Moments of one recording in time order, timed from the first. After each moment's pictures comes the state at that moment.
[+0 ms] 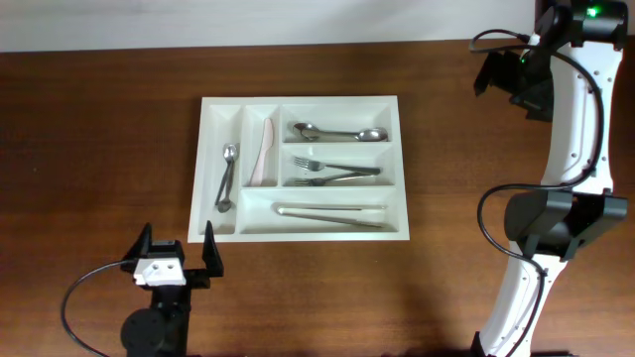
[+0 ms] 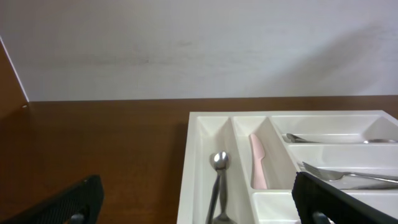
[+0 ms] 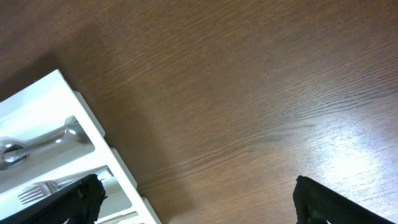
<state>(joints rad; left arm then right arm) 0.01 0.02 0.10 -0.14 0.00 0.01 -0.16 2.29 2.61 -1.64 -0.06 0.41</state>
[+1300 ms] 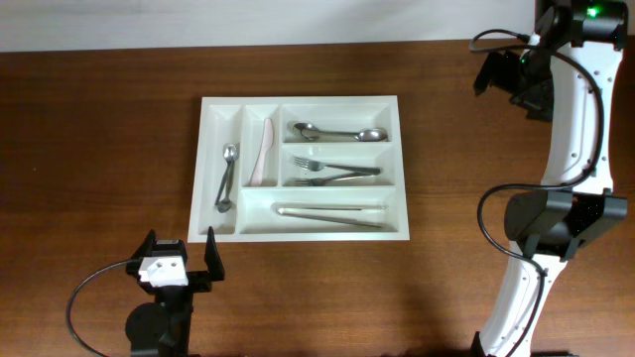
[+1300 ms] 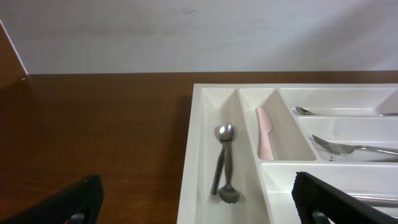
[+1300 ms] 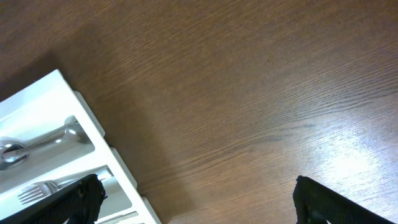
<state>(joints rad) 0.04 0.01 0.07 -0.21 0.00 0.01 -0.16 2.29 2.61 -1.64 -0.06 0.41</state>
